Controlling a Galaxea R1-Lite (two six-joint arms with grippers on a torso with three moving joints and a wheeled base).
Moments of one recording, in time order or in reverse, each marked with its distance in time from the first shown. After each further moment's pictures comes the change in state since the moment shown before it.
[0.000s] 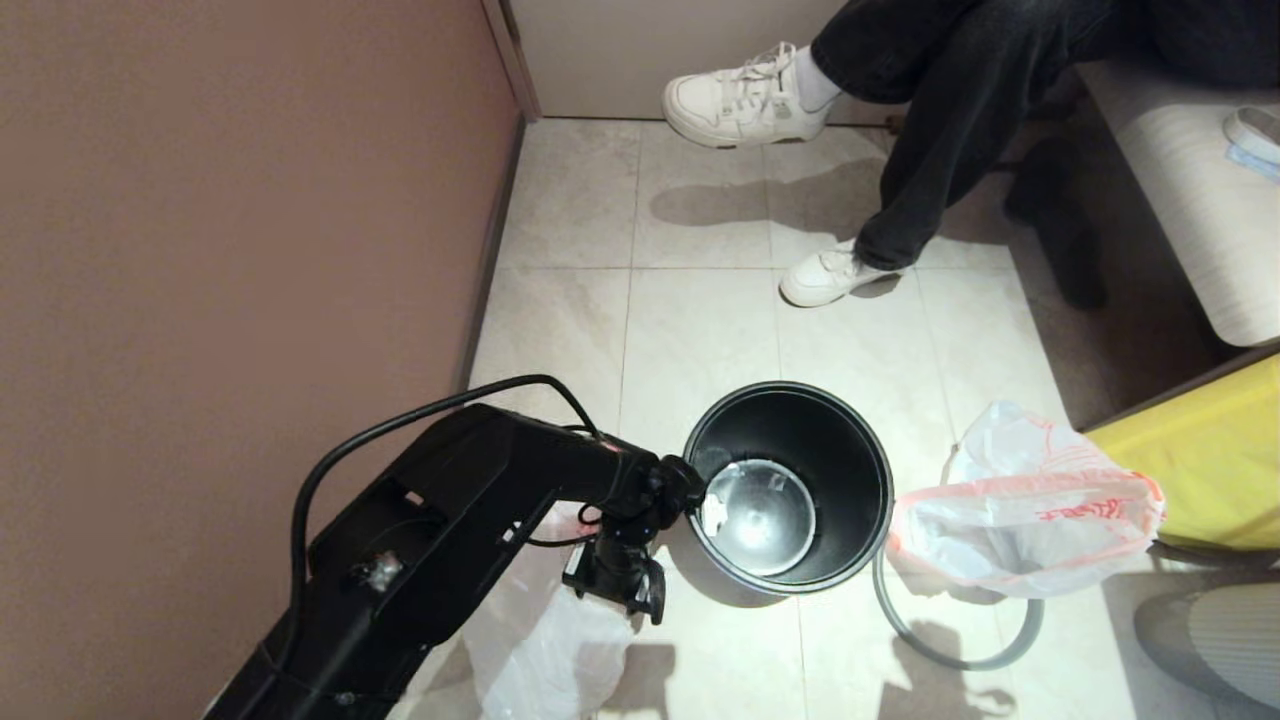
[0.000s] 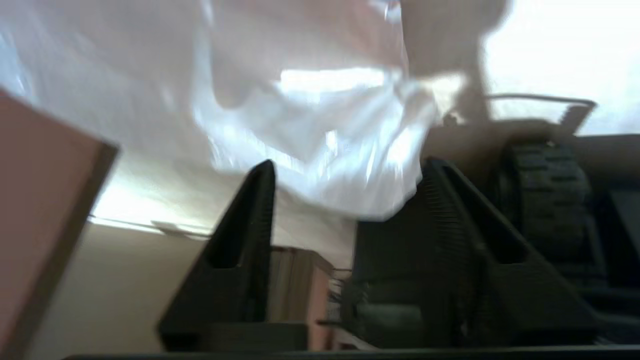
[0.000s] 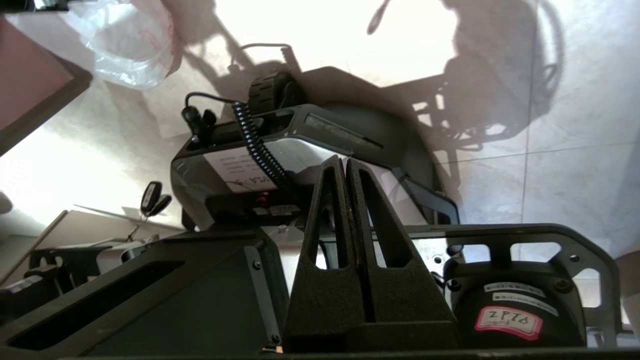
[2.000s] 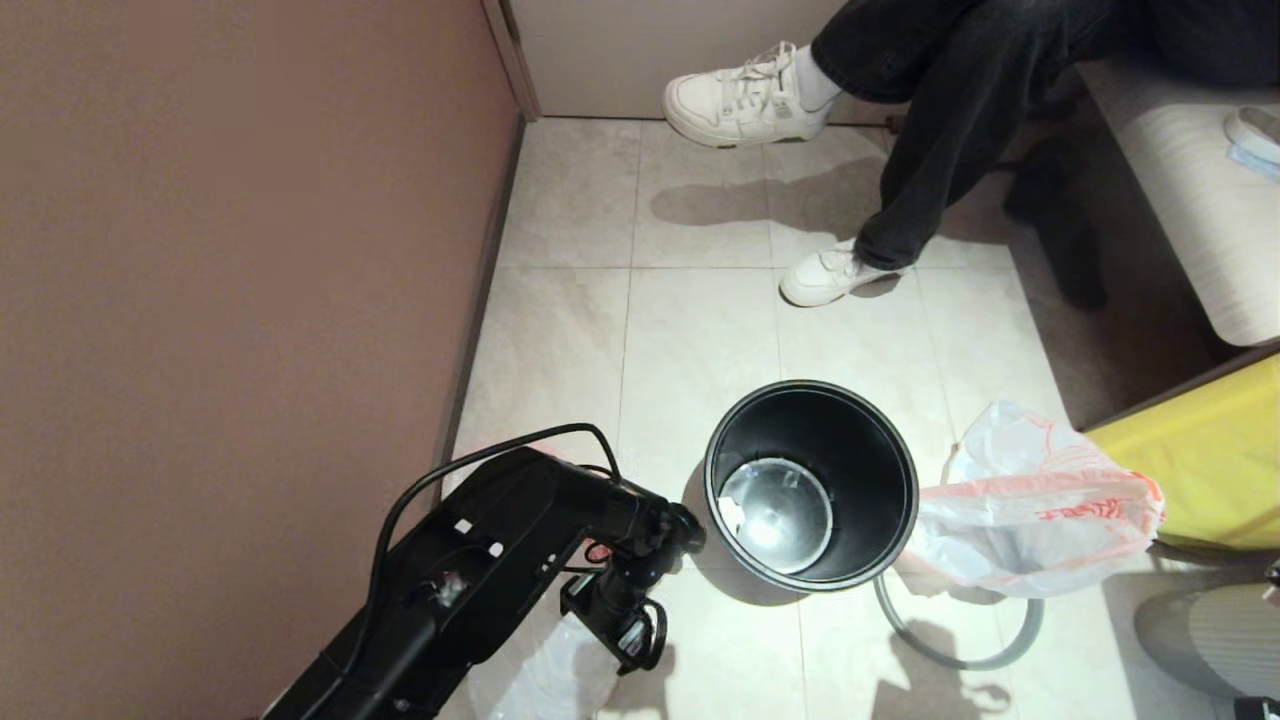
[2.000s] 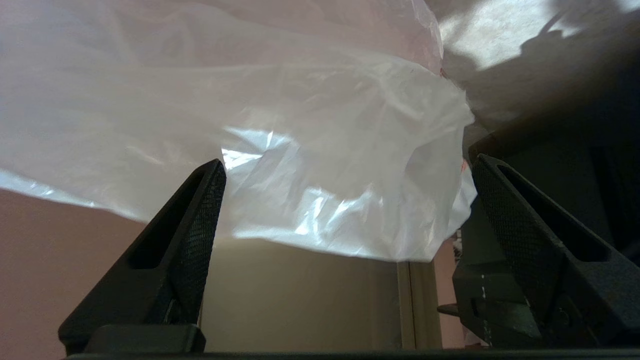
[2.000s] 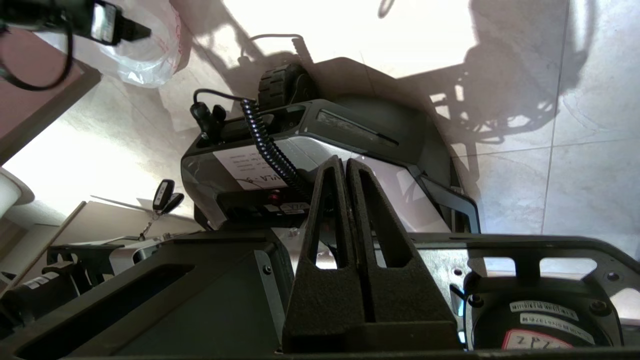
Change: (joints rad) left arm -0.003 0.142 -0.022 0.016 0.056 0.344; right arm 0.000 0.073 0.068 -0.118 0.048 0.025
